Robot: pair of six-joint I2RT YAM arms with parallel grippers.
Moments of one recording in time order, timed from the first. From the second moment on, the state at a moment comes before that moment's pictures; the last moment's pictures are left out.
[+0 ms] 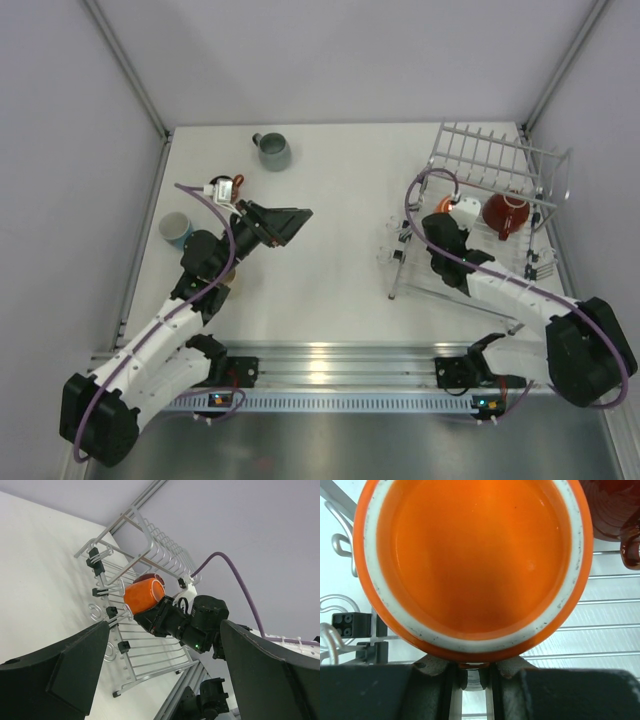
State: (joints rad) left arm -0.45 0.81 0.49 0.54 0.32 -0.94; right arm 0.50 1.17 0.57 -0.09 0.70 0.55
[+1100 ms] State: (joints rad) left arm -0.45 0.85 0.49 0.50 0.32 -0.93; right arm 0.41 1.53 0.73 0.08 0.65 0.45
